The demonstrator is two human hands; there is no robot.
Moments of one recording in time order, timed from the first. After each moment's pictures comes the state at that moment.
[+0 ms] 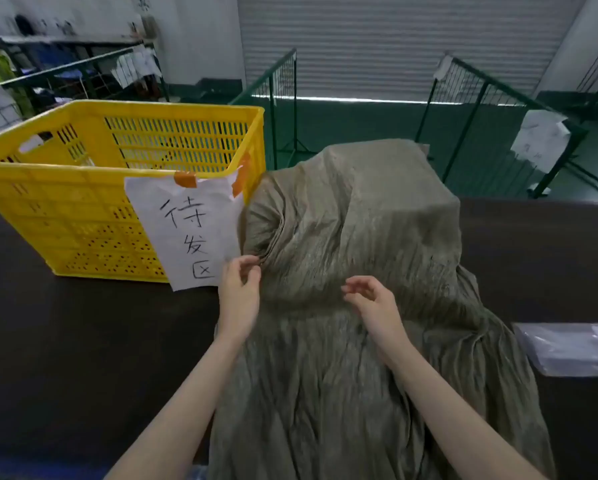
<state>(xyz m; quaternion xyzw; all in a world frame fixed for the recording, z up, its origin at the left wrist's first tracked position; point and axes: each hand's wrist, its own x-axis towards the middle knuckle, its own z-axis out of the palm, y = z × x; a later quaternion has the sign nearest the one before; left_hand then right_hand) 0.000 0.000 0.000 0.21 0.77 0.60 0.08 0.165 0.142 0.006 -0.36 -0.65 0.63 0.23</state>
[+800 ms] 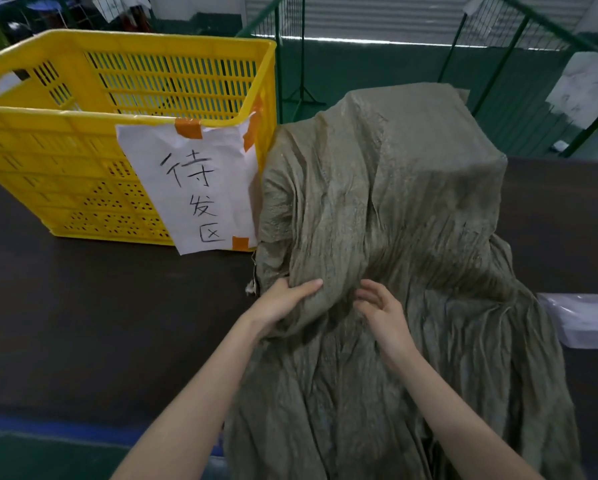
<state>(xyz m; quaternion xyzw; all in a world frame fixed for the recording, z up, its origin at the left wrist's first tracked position) 0.016 0.004 -0.032 0.18 0.69 0.51 0.49 0.170 0.116 -0.051 -0.43 -0.60 0.65 0.17</state>
